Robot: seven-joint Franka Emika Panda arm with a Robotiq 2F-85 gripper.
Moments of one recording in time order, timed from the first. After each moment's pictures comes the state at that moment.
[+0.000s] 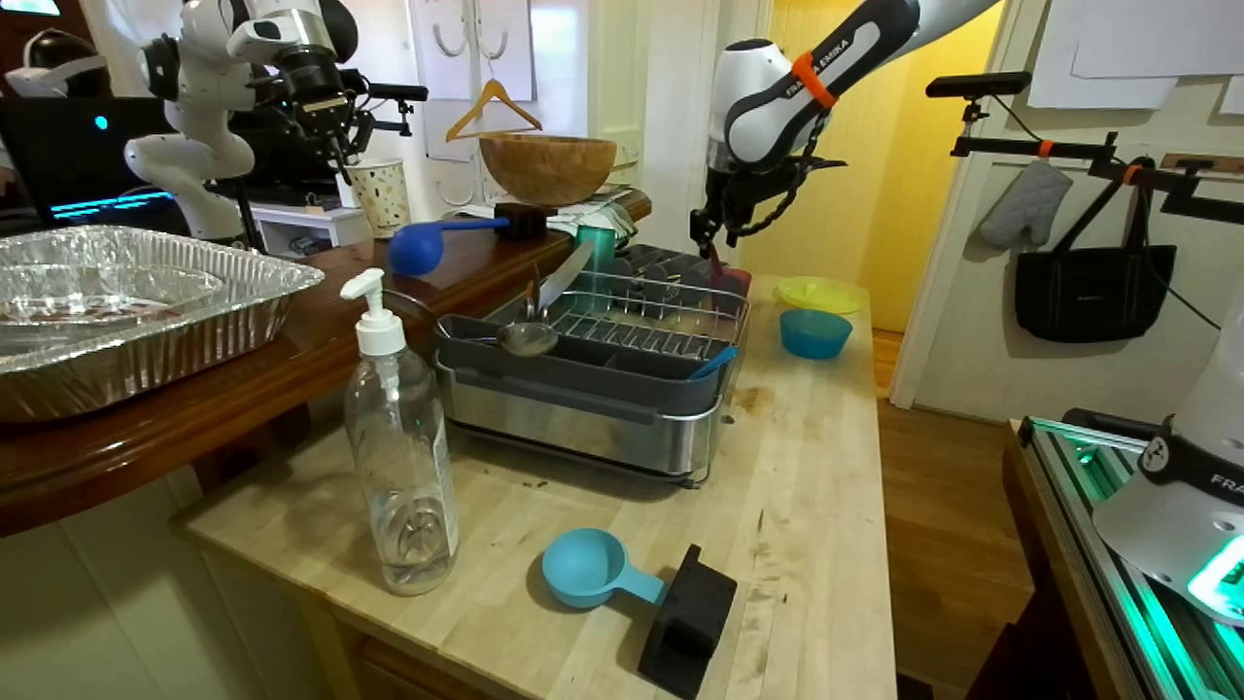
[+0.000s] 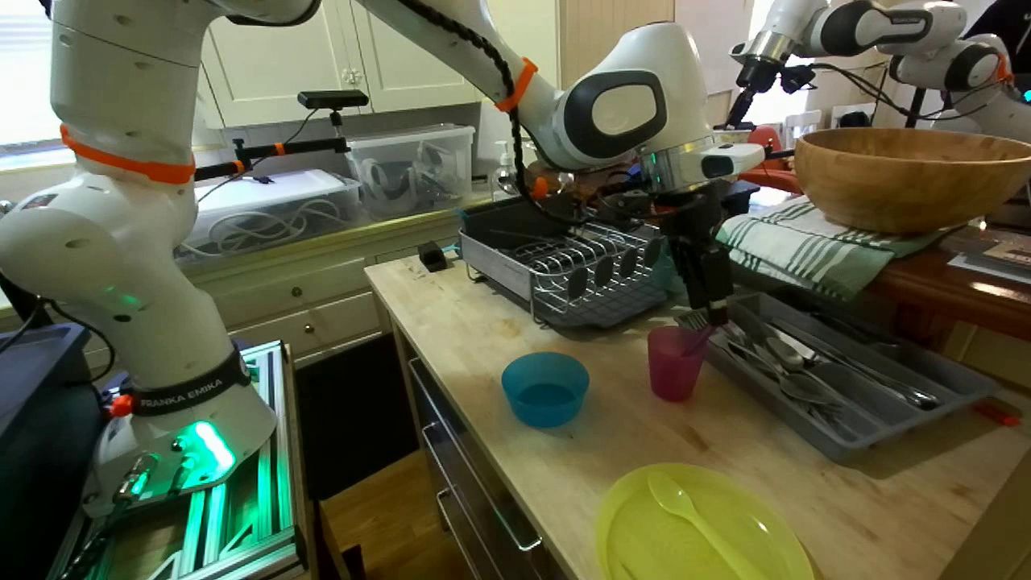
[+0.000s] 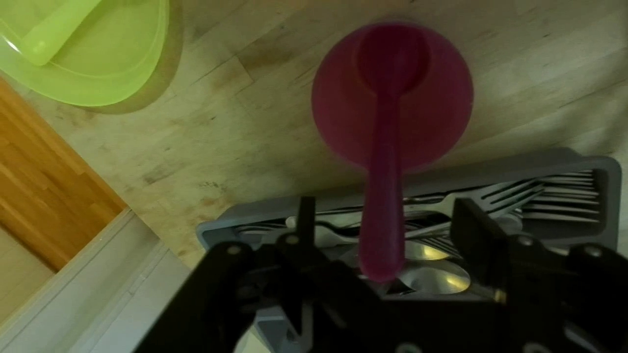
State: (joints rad) arm -0.18 0.42 -0.28 -1.83 -0.21 2.47 0.22
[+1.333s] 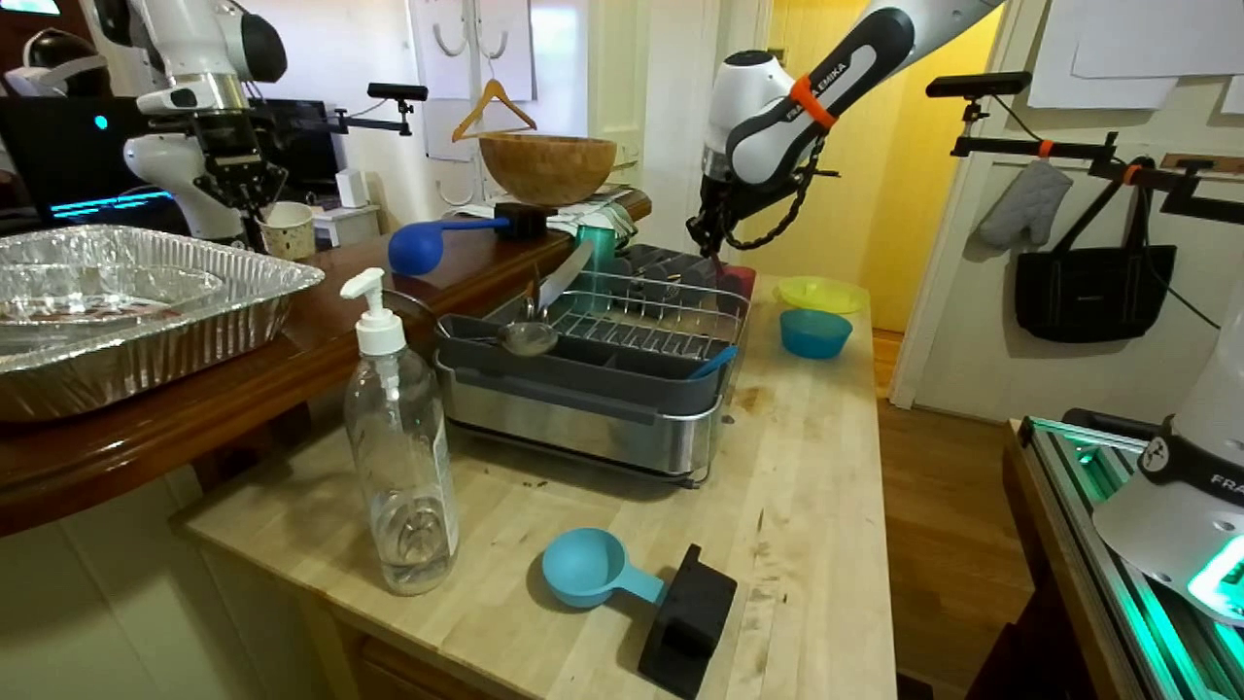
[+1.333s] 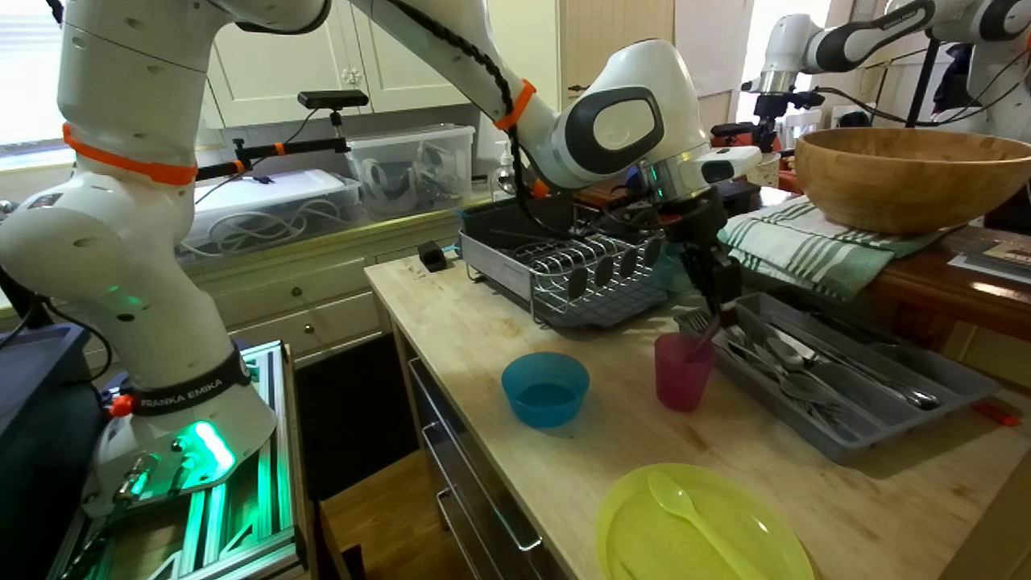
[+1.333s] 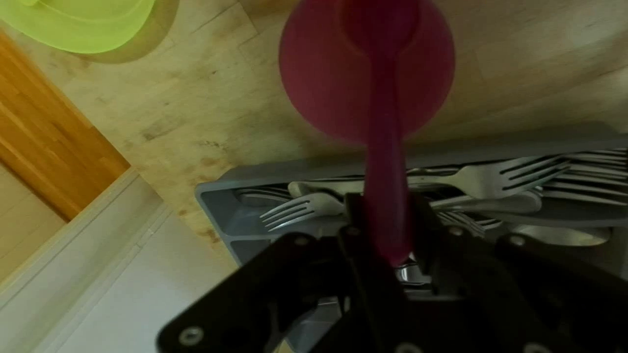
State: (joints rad) arm -0.14 0.46 -0.32 -1.85 -0.28 2.60 0.25
